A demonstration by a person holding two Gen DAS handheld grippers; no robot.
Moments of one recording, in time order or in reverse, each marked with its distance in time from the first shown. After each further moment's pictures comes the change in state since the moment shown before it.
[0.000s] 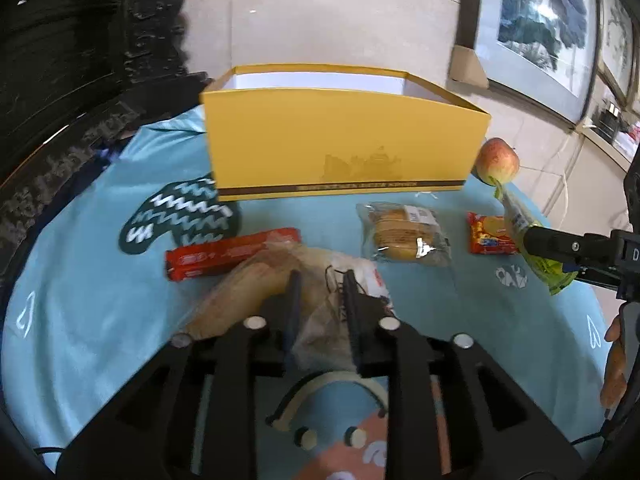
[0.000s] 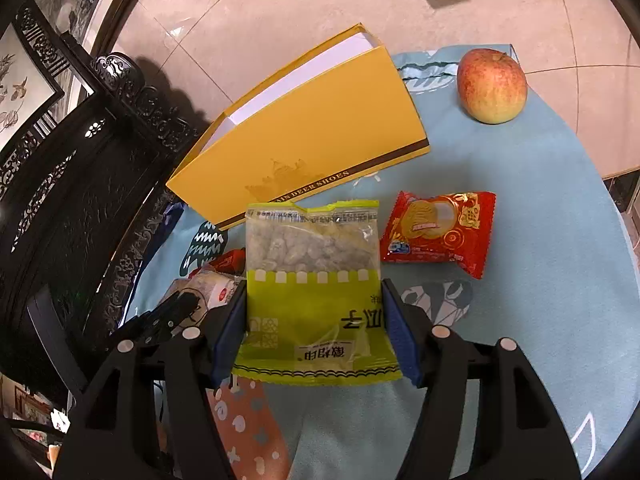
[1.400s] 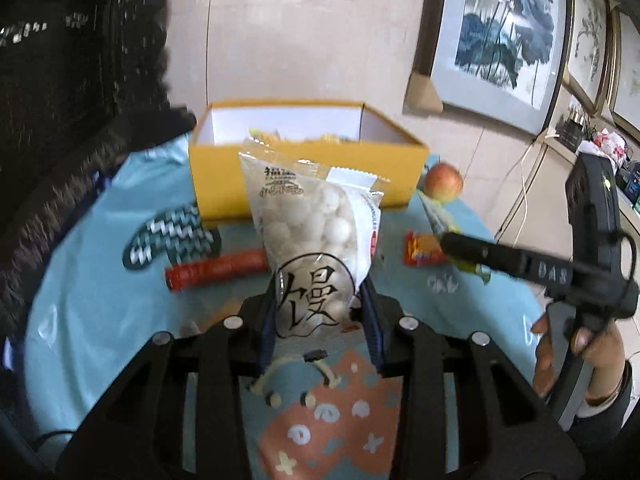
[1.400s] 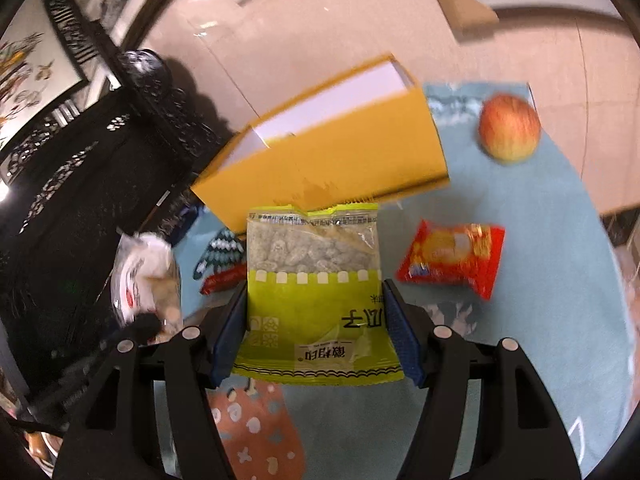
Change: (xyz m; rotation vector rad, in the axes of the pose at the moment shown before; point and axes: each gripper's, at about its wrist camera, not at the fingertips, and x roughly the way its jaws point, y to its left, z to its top) left arm -0.073 -0.013 0.026 0.035 -0.041 -0.118; right arm -0.026 0.037 0.006 -0.124 -0.085 0.019
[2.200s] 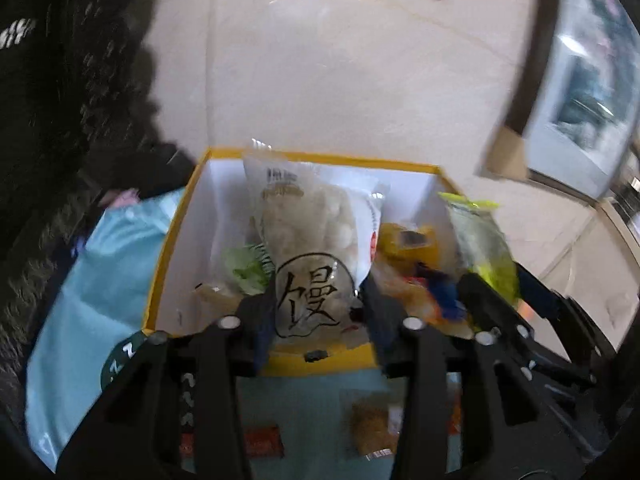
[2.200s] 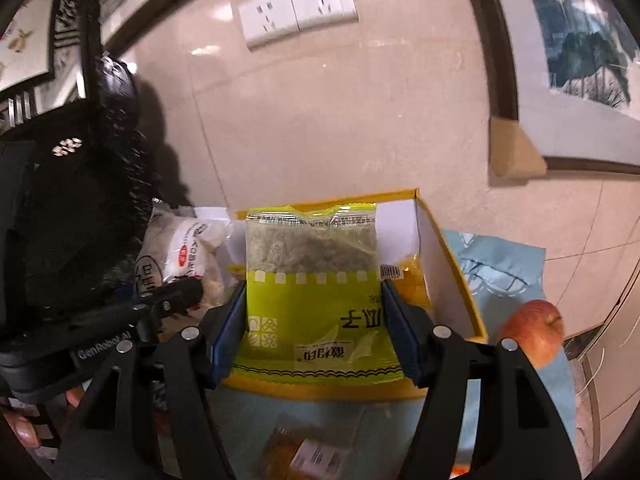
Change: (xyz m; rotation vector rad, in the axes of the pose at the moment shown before) left arm 0.158 0.046 0.157 -0.173 0.053 0.155; right arm 0.106 0.022 0.132 -0.220 -0.187 -0.267
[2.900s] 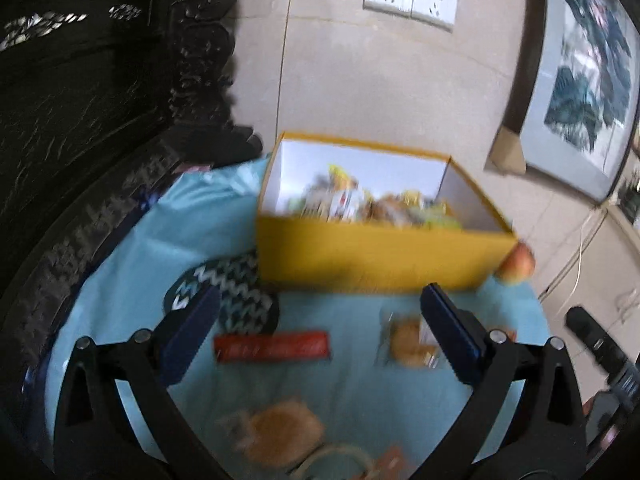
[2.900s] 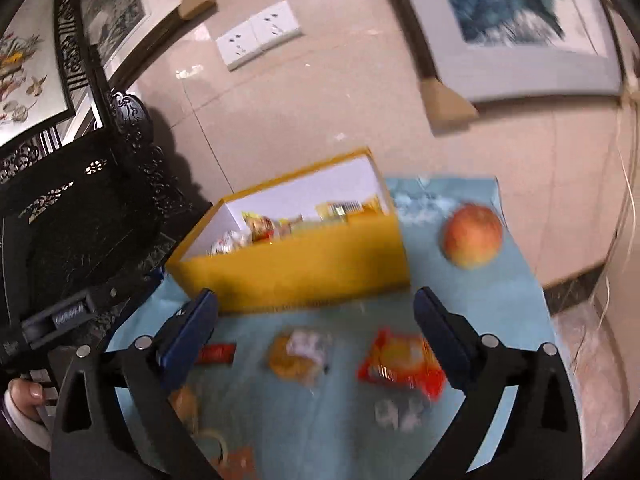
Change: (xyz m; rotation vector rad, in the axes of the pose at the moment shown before) left arm -0.108 0.040 -0.104 0.002 -0.076 0.032; right arm -0.133 -0.041 -0.094 0.245 0.004 0.096
